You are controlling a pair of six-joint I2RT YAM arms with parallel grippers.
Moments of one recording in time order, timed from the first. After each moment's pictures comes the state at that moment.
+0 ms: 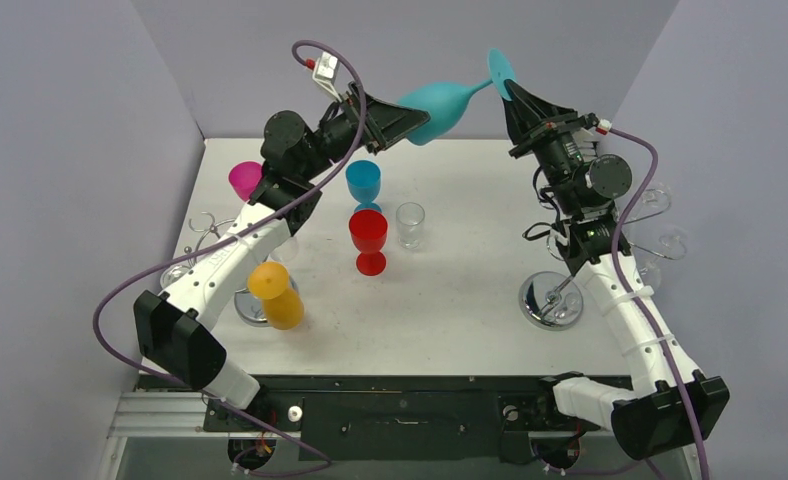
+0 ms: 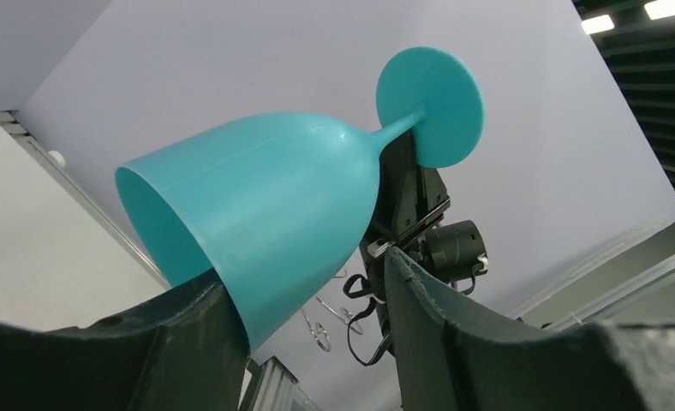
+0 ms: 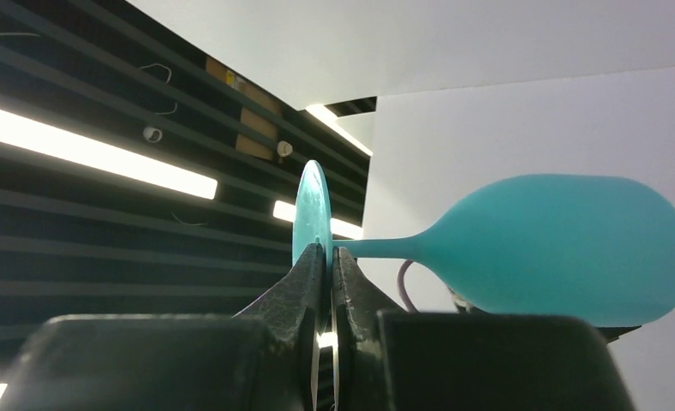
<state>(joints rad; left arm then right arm) -0.55 1.54 1.53 0.39 0.51 -1.17 0.26 1.17 1.20 0.41 -0.23 2.05</state>
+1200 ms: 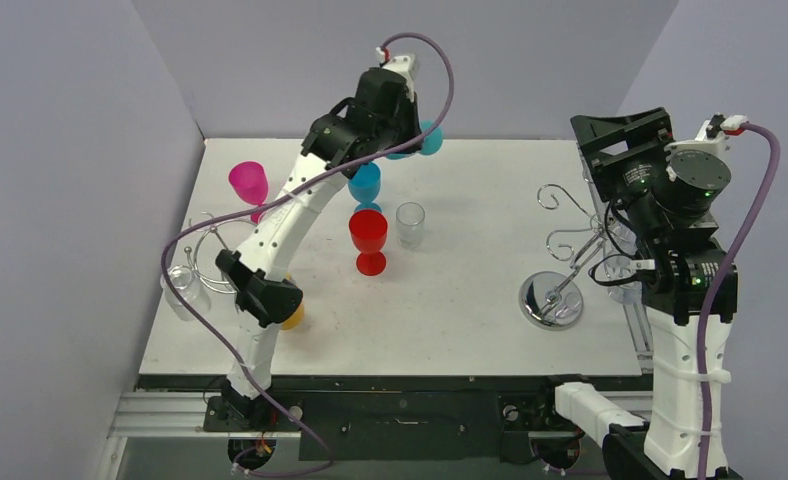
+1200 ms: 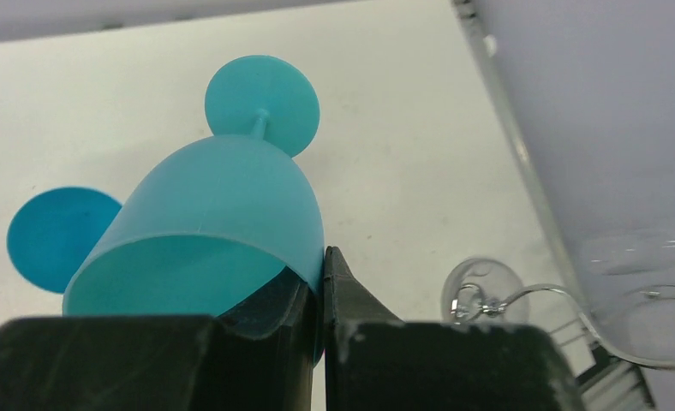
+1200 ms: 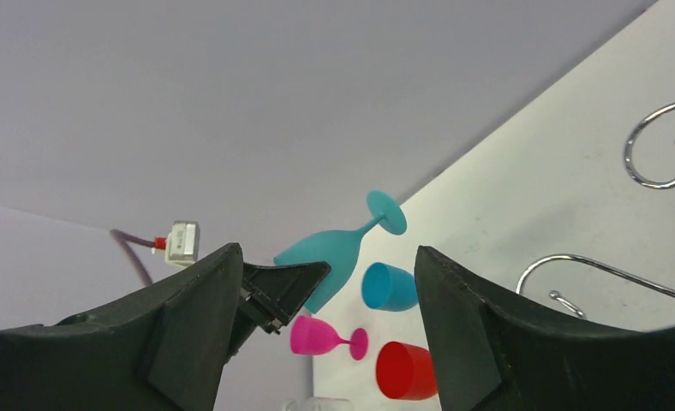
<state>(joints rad) -0.68 2.06 2.57 -0.91 -0.08 -0.47 0.06 1.03 1.67 -0.69 0.02 1.02</state>
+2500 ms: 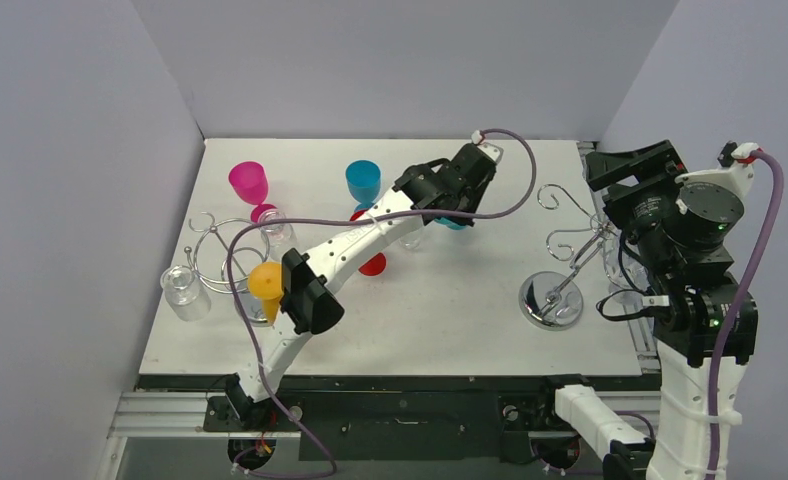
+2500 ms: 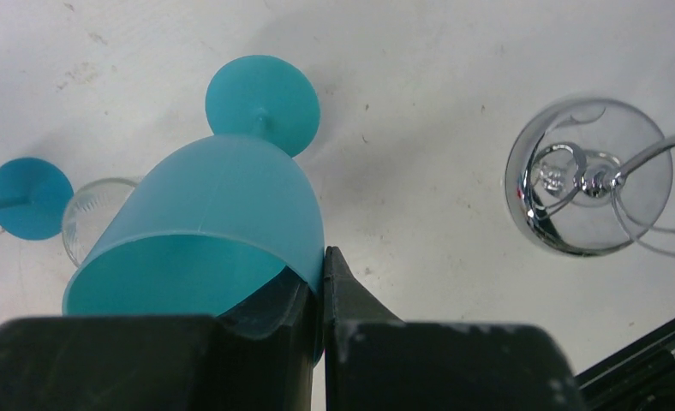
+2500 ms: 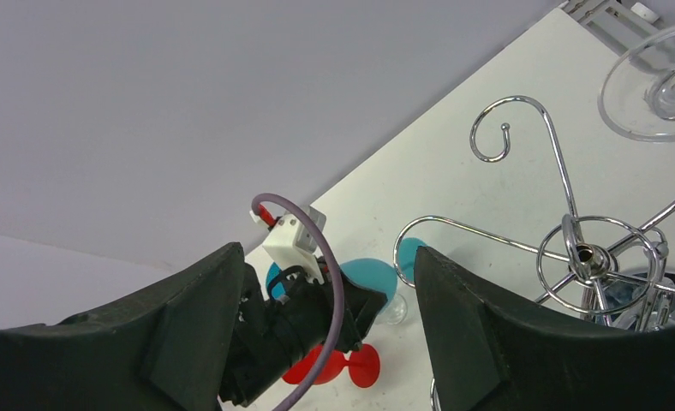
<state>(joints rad) -0.93 2.32 2.56 -1.02 -0.23 -0.32 0.06 0.94 1.67 -0.90 0.14 0.81</state>
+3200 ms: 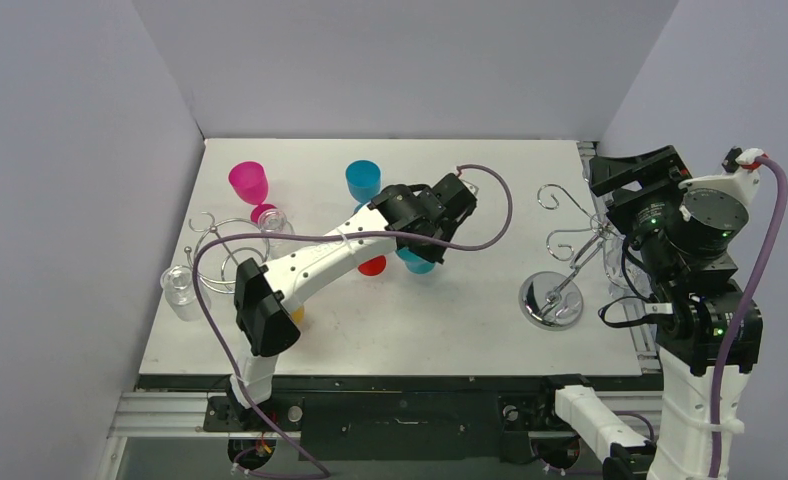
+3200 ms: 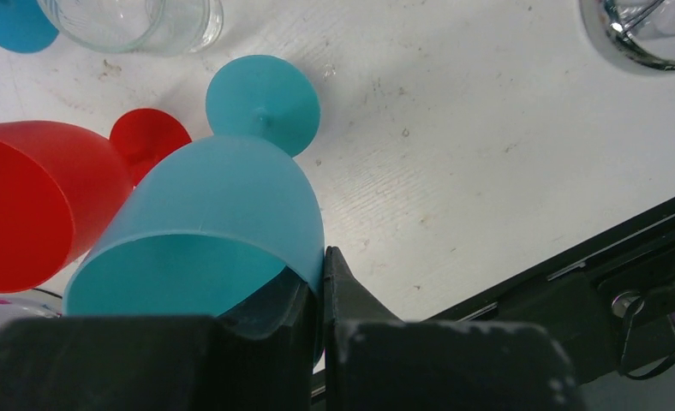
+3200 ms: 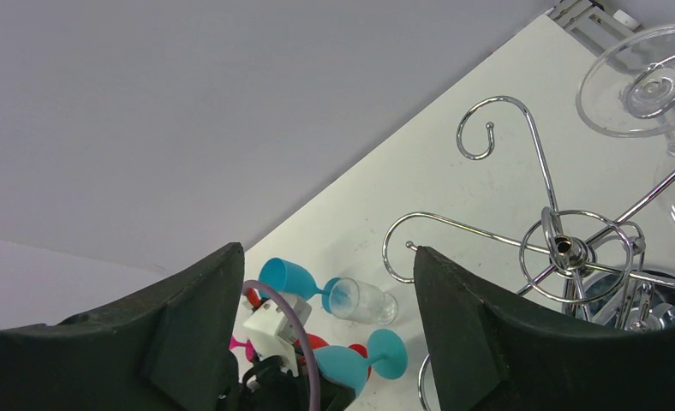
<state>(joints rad) -1.01 1.97 2.08 -1.14 -0.25 -0.39 0.06 0.92 1.67 -0.92 0.16 0.79</state>
